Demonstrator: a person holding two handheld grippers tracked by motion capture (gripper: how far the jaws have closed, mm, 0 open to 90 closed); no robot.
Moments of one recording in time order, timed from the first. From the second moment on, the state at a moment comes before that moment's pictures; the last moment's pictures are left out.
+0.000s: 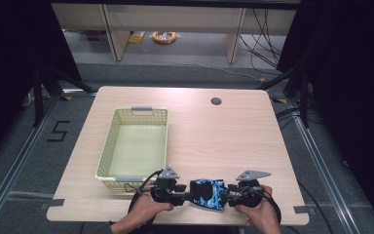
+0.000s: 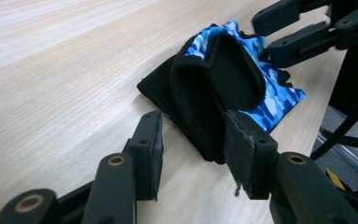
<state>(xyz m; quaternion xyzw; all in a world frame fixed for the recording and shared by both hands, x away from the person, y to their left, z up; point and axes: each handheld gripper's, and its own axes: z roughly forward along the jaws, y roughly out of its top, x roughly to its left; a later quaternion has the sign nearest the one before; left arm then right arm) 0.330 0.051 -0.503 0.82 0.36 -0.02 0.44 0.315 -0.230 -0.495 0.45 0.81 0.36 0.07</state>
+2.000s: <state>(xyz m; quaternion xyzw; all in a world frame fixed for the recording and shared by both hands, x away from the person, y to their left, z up) 0.328 0.041 -0.516 0.81 0.39 -0.05 0.45 0.318 -0.228 -0.504 0.40 0.84 0.35 0.06</state>
